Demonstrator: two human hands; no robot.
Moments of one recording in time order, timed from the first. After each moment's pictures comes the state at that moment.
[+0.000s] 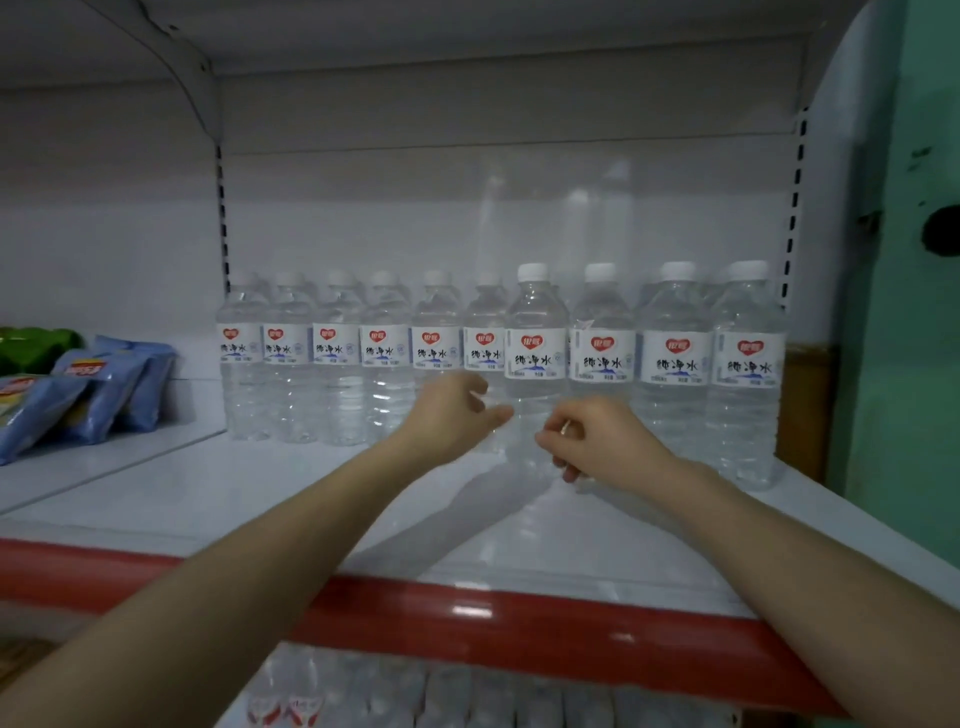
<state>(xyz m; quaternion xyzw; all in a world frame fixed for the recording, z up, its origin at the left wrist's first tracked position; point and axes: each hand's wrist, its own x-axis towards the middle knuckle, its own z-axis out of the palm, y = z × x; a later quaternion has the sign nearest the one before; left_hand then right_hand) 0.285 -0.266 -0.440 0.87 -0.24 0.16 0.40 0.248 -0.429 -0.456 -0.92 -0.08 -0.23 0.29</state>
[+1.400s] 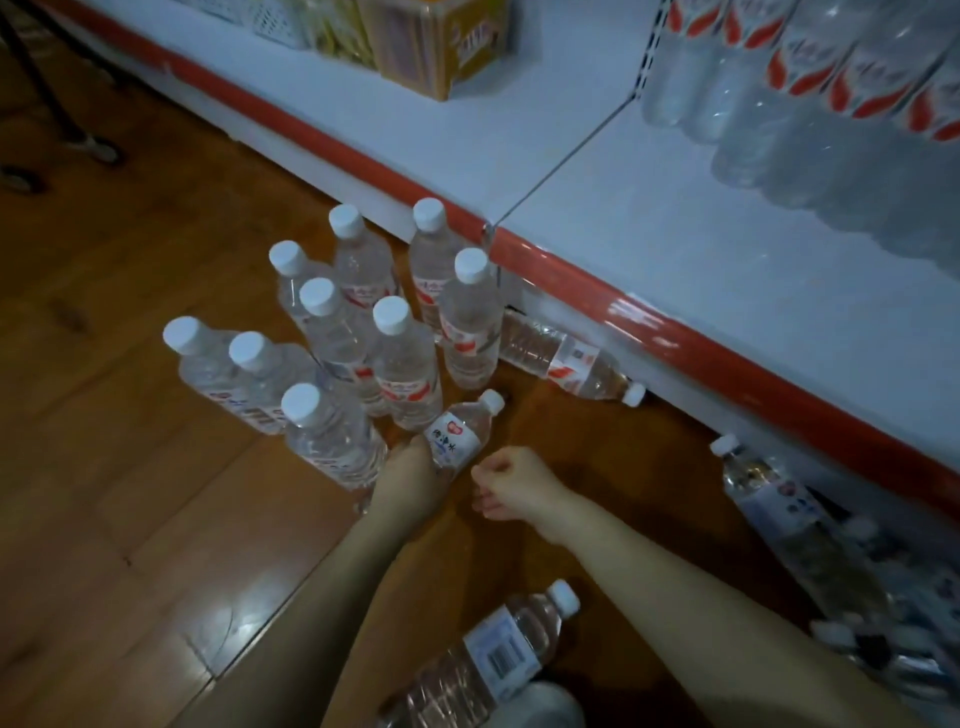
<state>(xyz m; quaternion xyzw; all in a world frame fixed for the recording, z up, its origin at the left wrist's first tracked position) -0.031 0.072 -1.073 0.92 0.24 -0.13 0.27 0.010 -0.057 -1.025 -0.75 0.06 0.47 0.47</state>
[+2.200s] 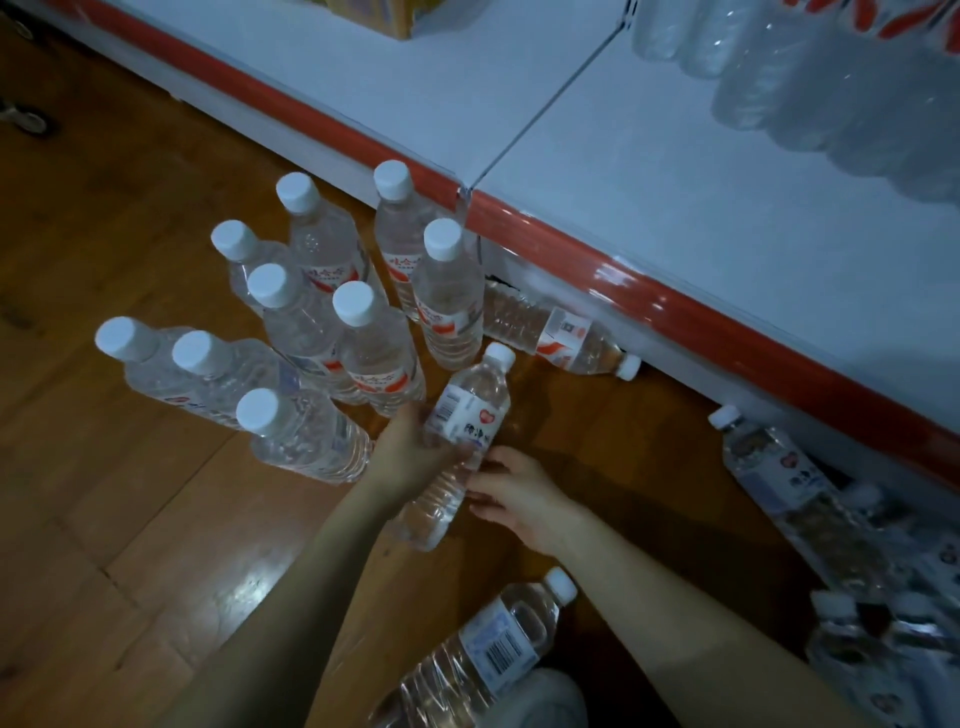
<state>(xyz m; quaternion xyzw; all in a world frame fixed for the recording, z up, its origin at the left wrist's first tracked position) -0.012 0.073 -1.058 0.81 0.26 -0.16 0.51 0.004 -0.068 -1.068 -0.59 0.17 0.48 0.63</state>
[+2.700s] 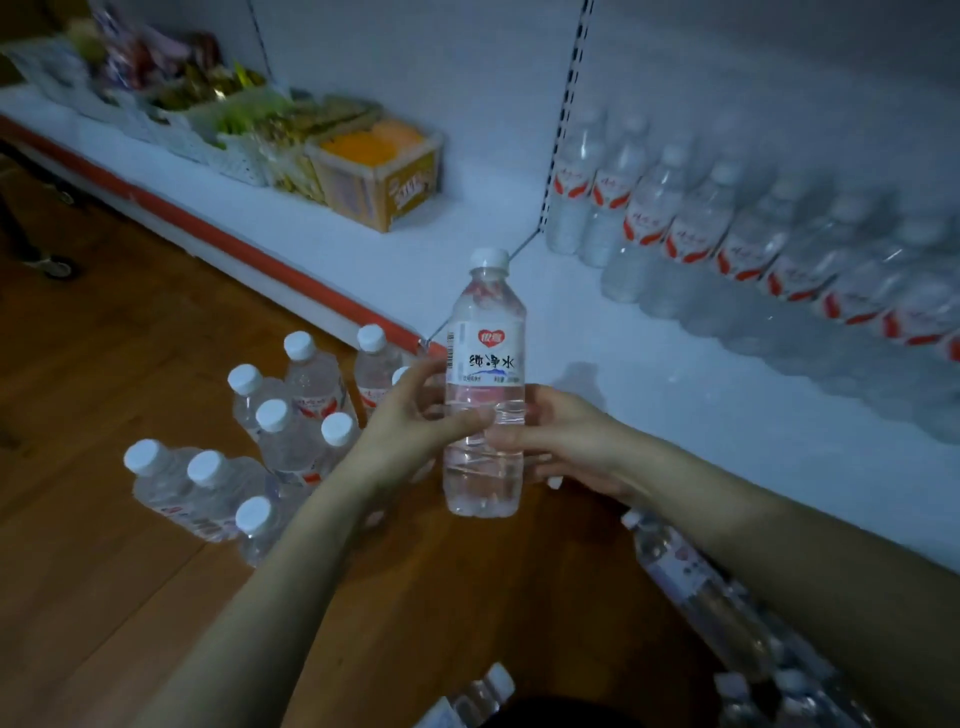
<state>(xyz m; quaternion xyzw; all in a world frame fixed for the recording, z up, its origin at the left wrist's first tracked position) 0.024 0.035 -0.876 0.71 0.07 -0.03 0.70 0.077 -0.130 -0.867 -0.72 -0.09 0.38 0.57</state>
